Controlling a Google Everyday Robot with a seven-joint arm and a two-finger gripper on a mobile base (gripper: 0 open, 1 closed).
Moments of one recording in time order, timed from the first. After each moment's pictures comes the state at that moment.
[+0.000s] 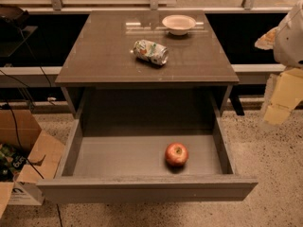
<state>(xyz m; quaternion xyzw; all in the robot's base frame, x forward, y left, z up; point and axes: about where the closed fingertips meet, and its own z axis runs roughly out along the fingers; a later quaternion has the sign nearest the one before) 0.438 -0.217 0.976 -0.60 0.78 -0.03 0.16</state>
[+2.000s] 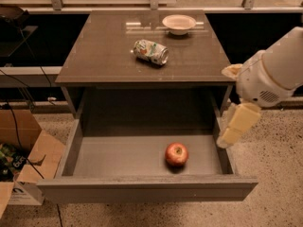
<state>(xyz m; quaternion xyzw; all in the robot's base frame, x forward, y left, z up) 0.464 -0.174 0.890 -0.61 0.76 0.05 0.23</state>
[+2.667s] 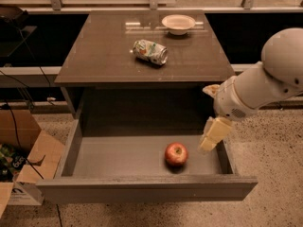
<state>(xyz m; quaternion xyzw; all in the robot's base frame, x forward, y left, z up) 0.496 -0.149 0.810 -0.60 0.75 0.10 0.25</state>
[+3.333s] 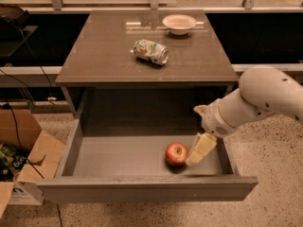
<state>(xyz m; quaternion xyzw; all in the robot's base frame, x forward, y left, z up) 0.509 -0.136 0.726 -0.58 0.77 0.14 0.24</state>
